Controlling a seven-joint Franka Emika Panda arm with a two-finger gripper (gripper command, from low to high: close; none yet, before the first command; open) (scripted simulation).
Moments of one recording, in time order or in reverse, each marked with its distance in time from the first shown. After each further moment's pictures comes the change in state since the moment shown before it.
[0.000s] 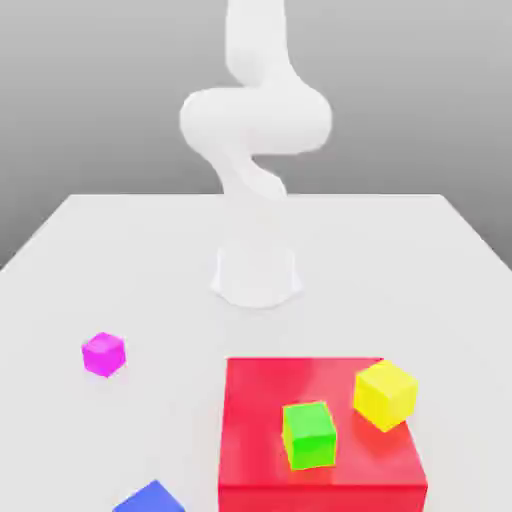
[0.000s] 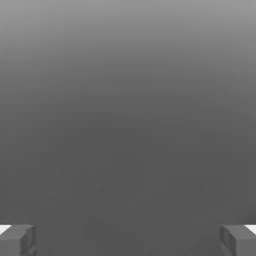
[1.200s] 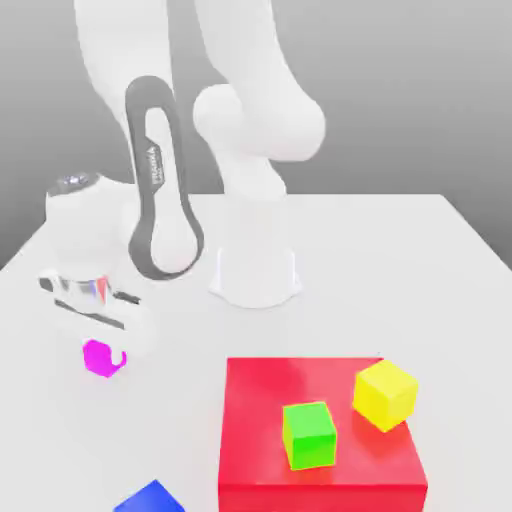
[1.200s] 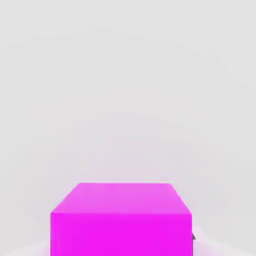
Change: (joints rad) arm -0.615 0.944 -0.049 -0.513 0.309 0.728 -0.524
